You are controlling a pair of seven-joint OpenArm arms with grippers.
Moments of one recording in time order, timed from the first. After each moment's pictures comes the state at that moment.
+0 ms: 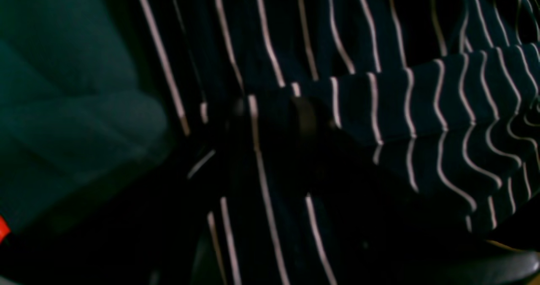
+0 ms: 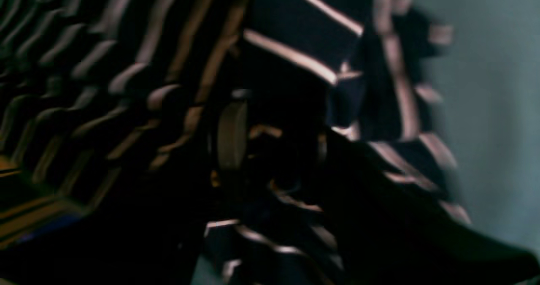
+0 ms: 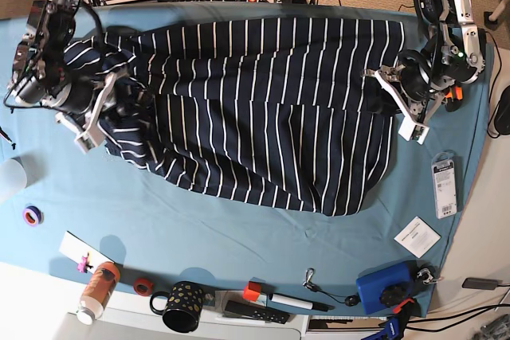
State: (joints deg) left arm 12.3 -12.4 -13.1 105.2 -33.3 -23.4 59.8; right arm -6.6 26.5 22.1 102.8 47.8 40.0 -78.1
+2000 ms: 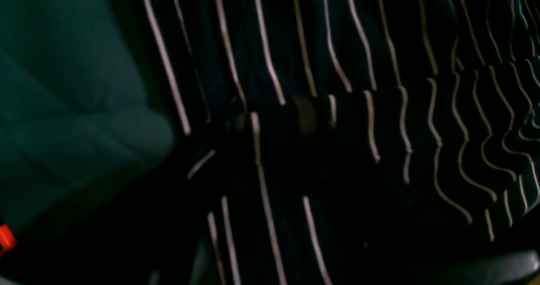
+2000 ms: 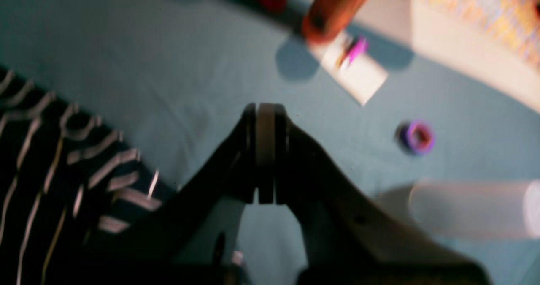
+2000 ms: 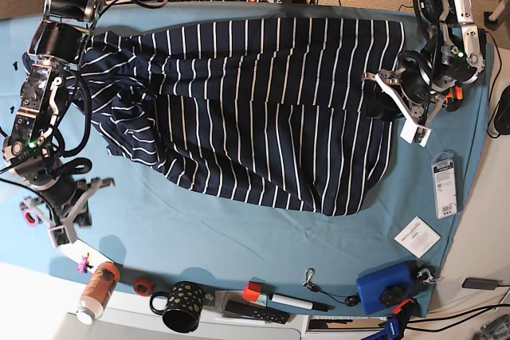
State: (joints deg) left arm 12.3 -12.4 -13.1 105.2 -33.3 -23.4 56.8; right arm 18.3 26.2 13.2 96.3 16.1 28.2 -61.0
